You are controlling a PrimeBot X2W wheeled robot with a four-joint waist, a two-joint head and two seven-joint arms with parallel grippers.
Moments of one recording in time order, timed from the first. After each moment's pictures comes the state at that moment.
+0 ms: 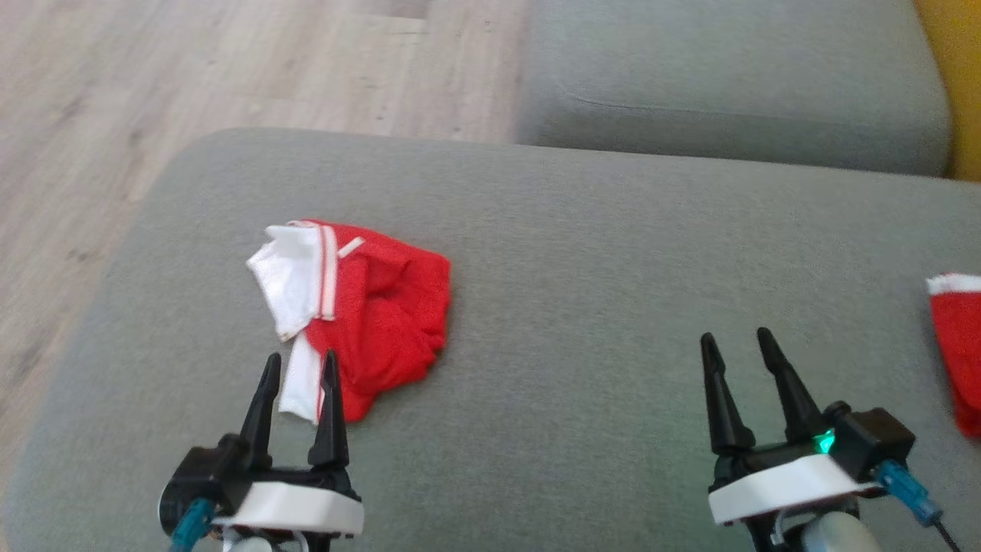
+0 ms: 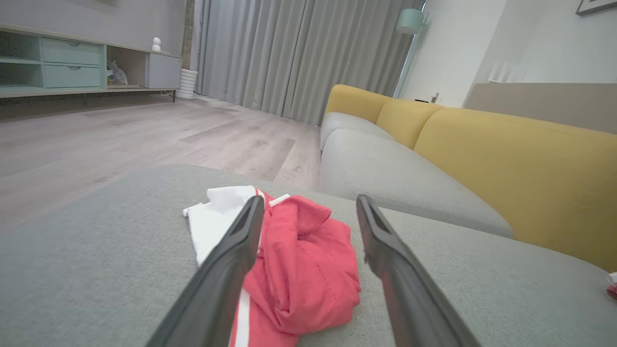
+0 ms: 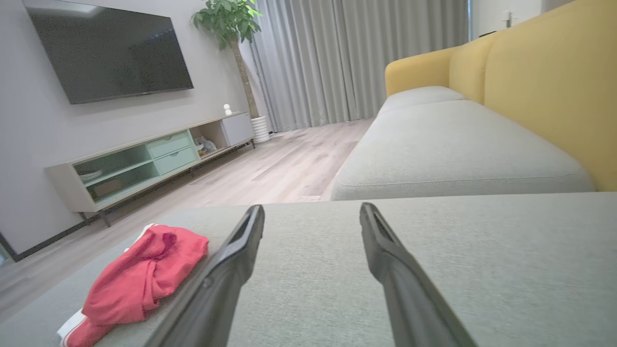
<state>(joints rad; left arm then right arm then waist) -0.03 0.05 -0.19 0.27 -0.33 -0.06 -0.25 0.03 -0.05 0.14 0.20 0.25 0.13 -0.25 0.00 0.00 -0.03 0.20</state>
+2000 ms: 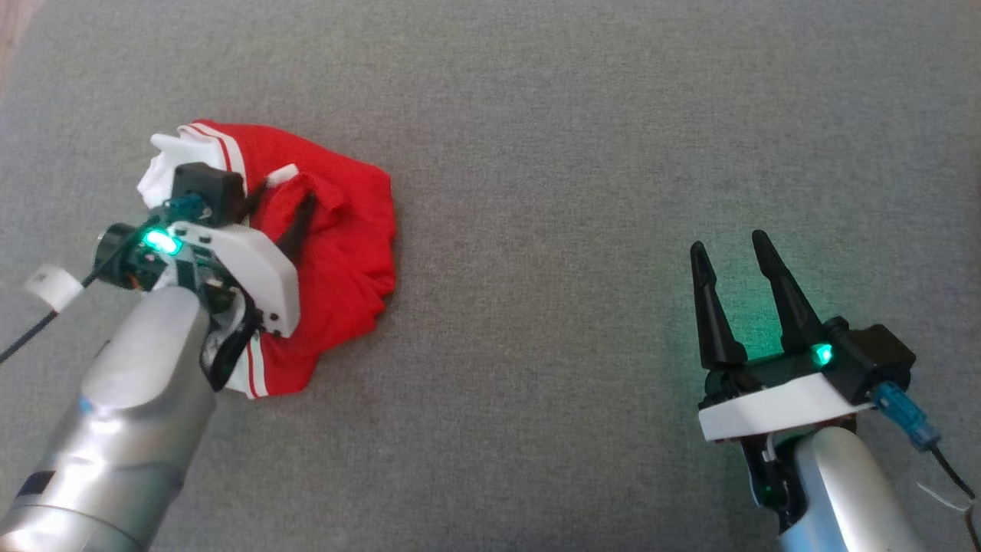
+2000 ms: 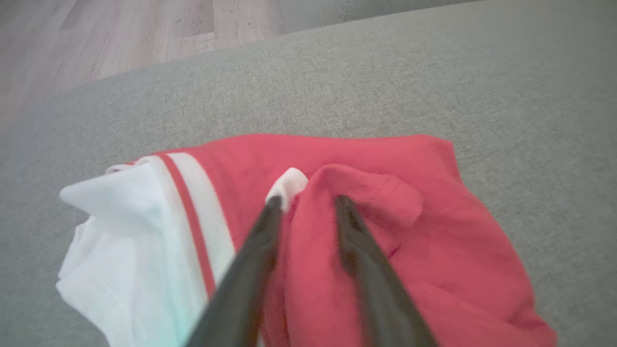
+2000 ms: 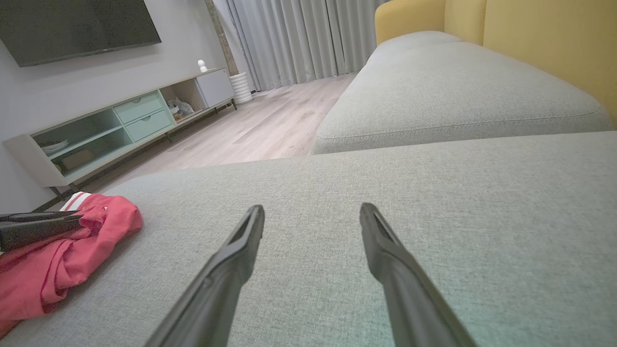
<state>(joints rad) -0.73 0.32 -0.60 0.73 -0.52 -0.13 0.16 -0.14 -0.05 0.16 0.19 0.18 0.13 -0.25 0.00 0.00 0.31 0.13</state>
